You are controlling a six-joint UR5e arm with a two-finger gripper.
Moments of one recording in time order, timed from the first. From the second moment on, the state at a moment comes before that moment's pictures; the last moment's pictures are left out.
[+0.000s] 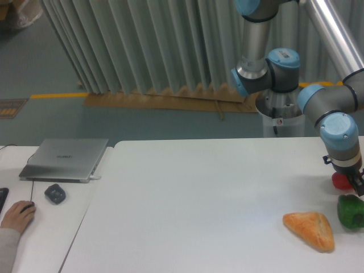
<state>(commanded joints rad) 2.53 -1.92 -1.75 -1.21 1.91 1.60</state>
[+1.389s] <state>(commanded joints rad) 2.64 -1.77 -1.56 -1.31 1.62 1.58</state>
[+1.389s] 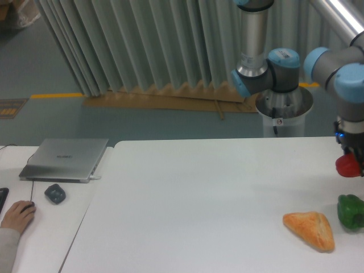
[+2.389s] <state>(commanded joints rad) 2.85 -1.83 -1.56 -1.25 1.63 1.71</state>
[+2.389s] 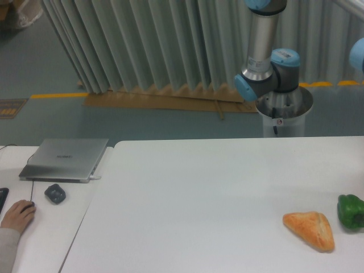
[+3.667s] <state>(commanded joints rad) 2.99 -1.86 -1.57 -1.17 1.62 2.36</state>
